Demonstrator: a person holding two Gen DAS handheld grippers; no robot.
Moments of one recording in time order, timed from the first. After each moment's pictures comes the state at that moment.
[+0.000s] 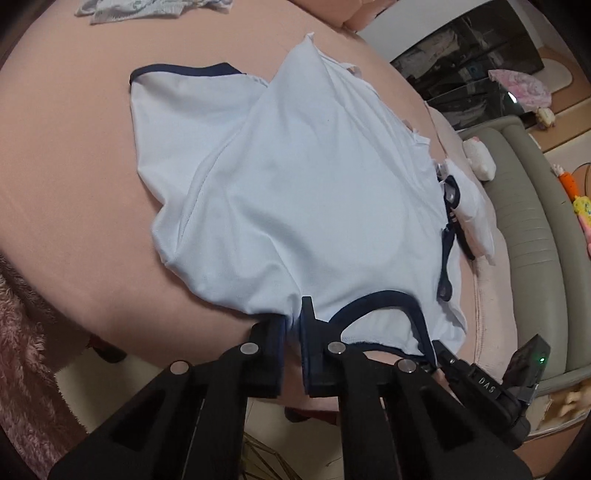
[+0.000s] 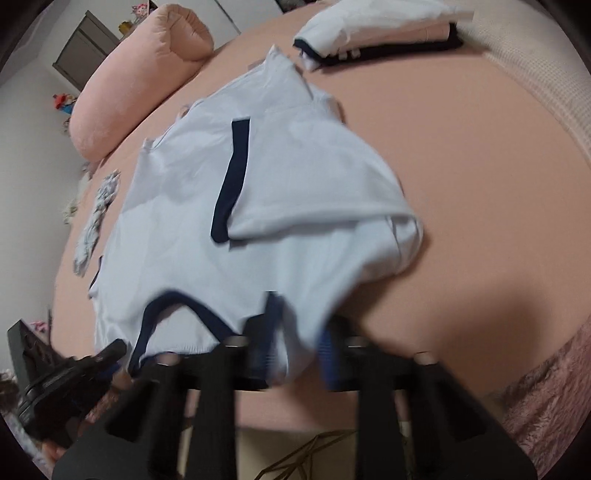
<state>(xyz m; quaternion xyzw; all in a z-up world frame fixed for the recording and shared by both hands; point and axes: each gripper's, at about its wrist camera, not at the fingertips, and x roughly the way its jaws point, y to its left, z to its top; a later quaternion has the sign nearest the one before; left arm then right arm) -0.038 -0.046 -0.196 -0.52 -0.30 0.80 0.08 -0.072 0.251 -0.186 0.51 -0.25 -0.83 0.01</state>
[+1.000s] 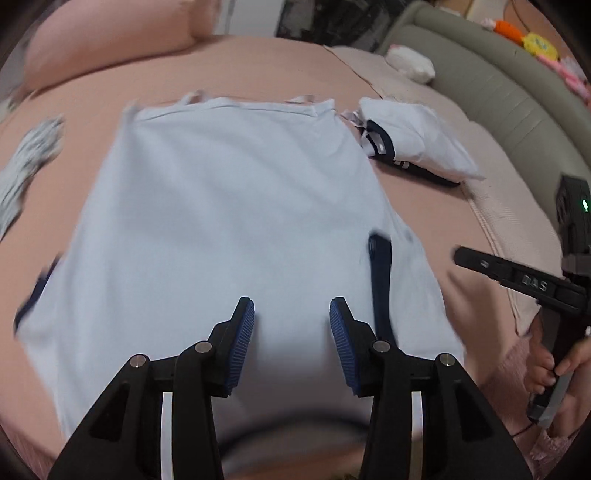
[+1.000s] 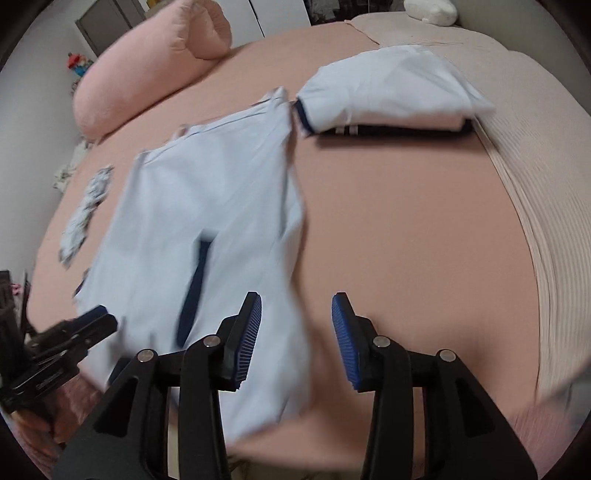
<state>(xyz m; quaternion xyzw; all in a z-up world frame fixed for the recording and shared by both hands) -0.147 0.080 -0.124 -0.51 -0.03 0.84 0.18 -0.166 0.298 -0.122 0.51 -0.13 -0.85 0.01</state>
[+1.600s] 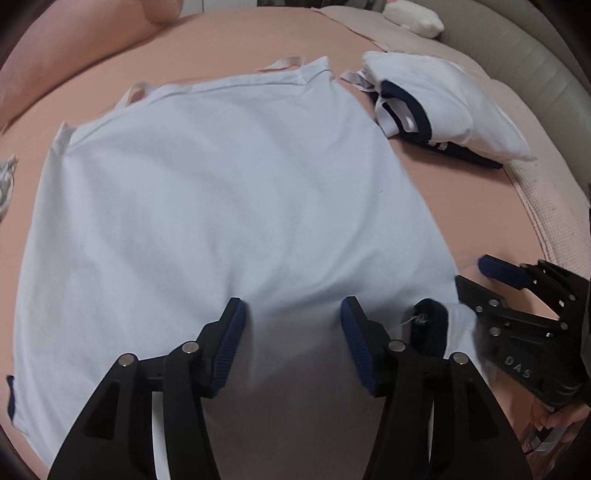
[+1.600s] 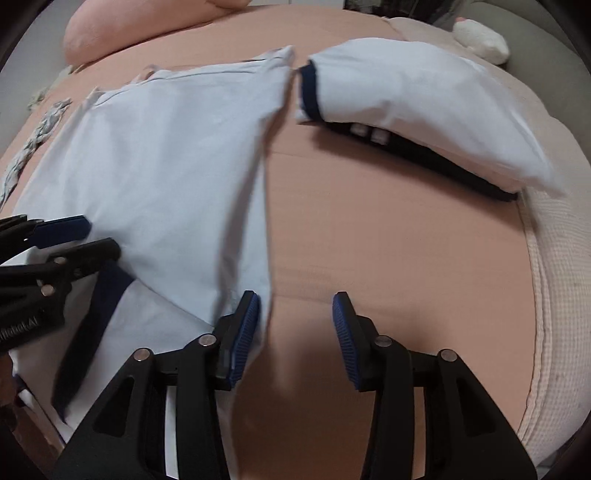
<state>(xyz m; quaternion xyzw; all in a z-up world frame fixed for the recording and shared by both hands) -0.222 0.146 -0.170 -0.55 0.04 0.82 0.18 -0.222 0.287 -0.181 0.55 0.02 -0.83 -0.02</state>
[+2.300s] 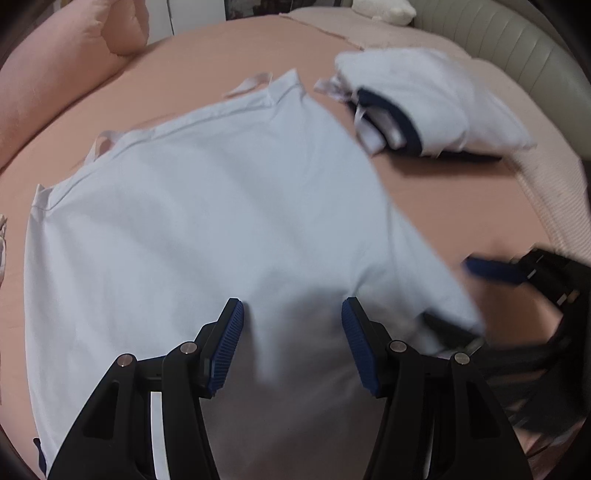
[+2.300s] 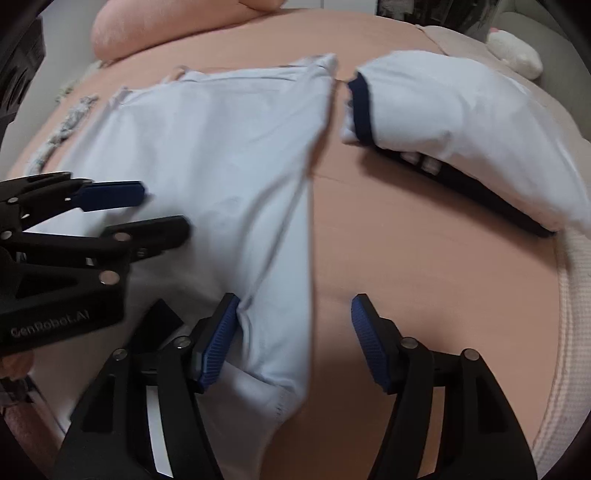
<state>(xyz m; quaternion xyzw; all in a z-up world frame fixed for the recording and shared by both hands) -0.243 0.175 -0.169 -0.52 0.11 0.82 0.19 -0.235 0.279 -0.183 0.55 0.02 -0.84 0.04</state>
